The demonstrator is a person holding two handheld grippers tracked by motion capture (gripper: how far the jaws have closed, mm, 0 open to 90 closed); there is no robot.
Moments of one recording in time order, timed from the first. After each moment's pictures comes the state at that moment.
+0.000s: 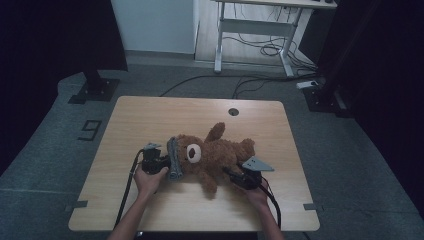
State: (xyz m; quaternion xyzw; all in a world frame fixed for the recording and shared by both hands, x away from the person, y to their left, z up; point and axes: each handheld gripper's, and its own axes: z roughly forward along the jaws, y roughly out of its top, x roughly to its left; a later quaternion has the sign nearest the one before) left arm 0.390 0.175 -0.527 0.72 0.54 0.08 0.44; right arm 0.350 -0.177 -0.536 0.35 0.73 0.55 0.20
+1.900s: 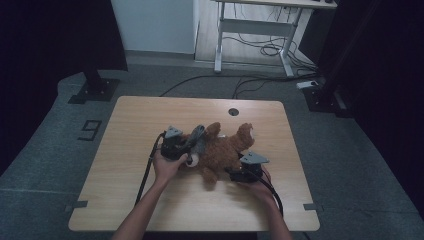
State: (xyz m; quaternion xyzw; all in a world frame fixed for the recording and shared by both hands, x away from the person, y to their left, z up) left arm 0.406 0.111 -0.475 0.74 0.45 0.15 0.48; right arm 0.379 -0.185 -0.545 0.34 0.79 0.47 0.22
